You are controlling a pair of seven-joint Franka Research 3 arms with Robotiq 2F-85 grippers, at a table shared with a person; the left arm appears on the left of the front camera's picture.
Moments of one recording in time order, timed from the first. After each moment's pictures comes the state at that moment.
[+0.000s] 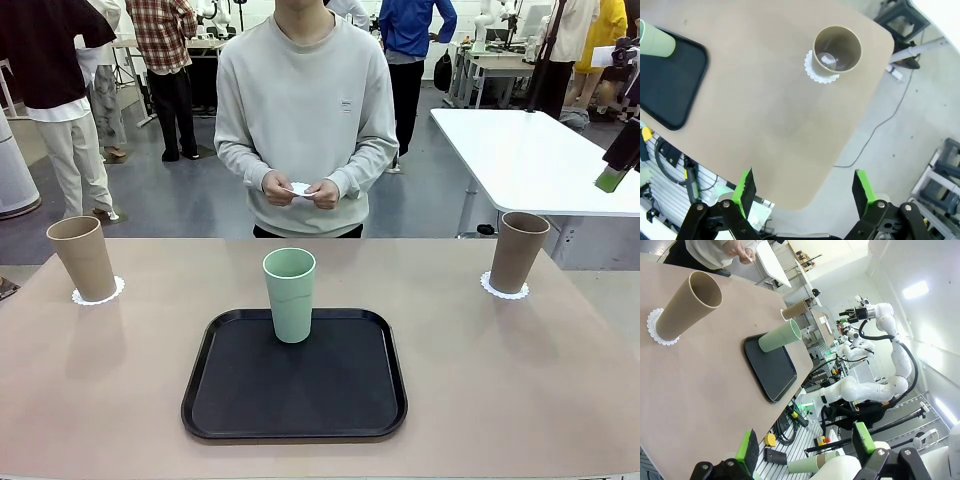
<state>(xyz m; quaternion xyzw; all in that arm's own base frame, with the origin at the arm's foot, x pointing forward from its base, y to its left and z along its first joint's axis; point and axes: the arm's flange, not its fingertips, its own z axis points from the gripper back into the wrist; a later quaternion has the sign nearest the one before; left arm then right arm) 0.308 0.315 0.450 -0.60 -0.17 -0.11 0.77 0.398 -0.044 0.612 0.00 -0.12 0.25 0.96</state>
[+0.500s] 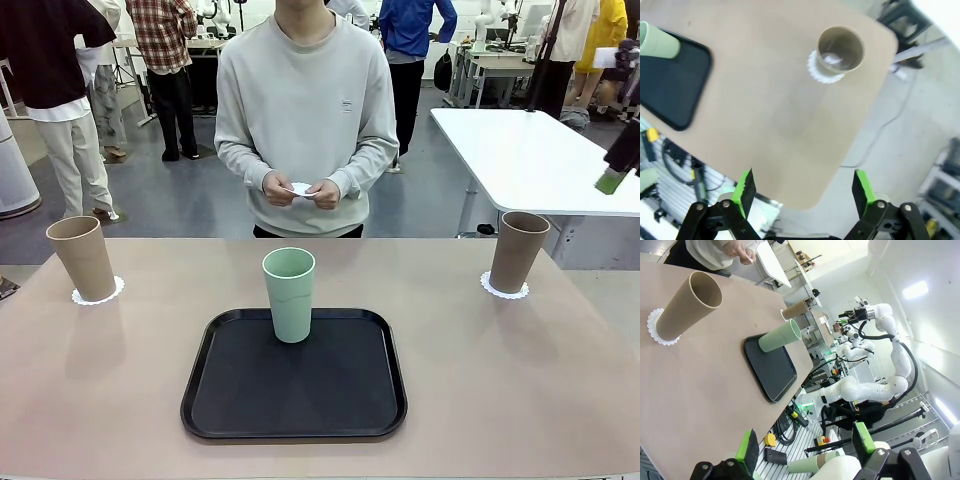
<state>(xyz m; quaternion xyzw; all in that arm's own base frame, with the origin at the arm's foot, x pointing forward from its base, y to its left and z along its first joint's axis) 0.308 0.315 0.450 -0.60 -0.17 -0.11 0.77 0.393 -0.060 0.605 0.04 -0.11 0.22 0.97</state>
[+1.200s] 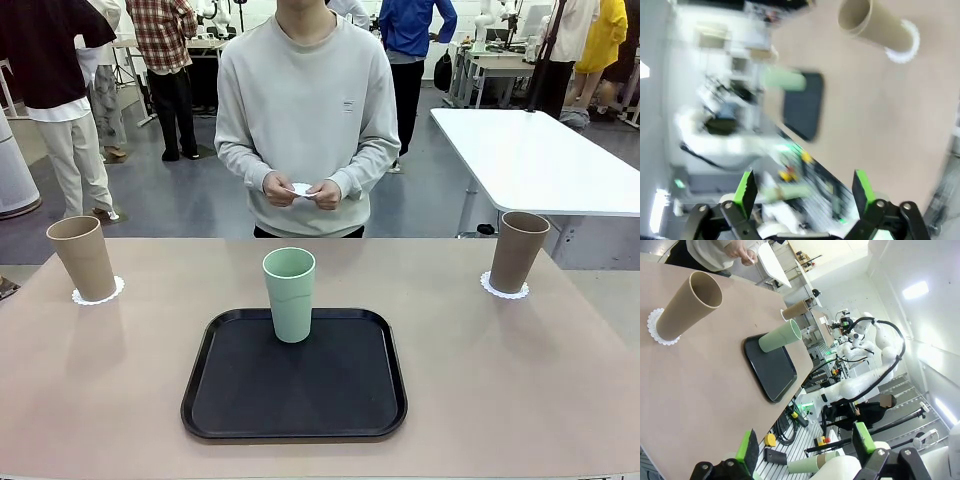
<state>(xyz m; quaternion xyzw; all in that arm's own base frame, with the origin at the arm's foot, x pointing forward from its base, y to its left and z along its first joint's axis) 0.307 0.315 0.450 -0.60 -0.17 -0.11 0.77 0.382 -0.291 0.482 0.55 -0.09 0.01 0.83</state>
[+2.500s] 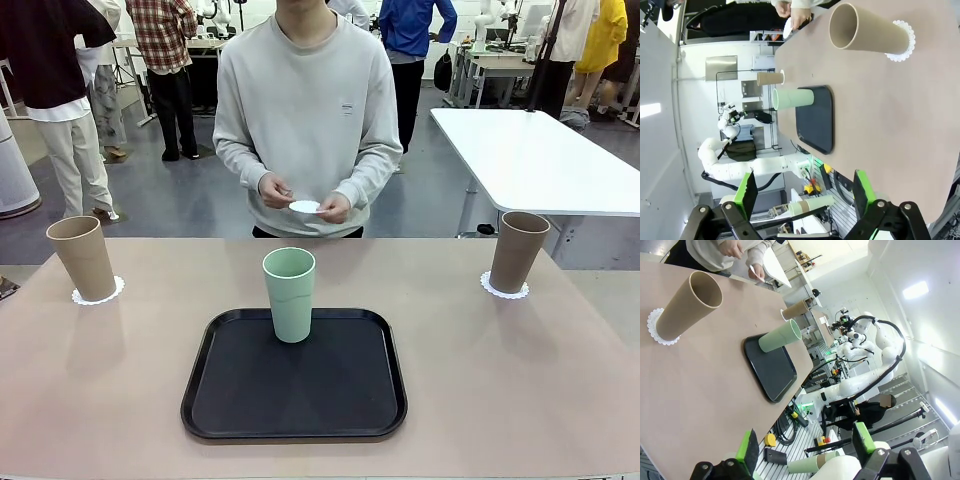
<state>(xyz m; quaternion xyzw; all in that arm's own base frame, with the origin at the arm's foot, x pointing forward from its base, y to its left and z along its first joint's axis) 0.307 0.315 0.450 -0.60 -0.17 -0.11 0.77 0.389 -0.283 0.491 0.54 -0.06 -0.05 0.84</state>
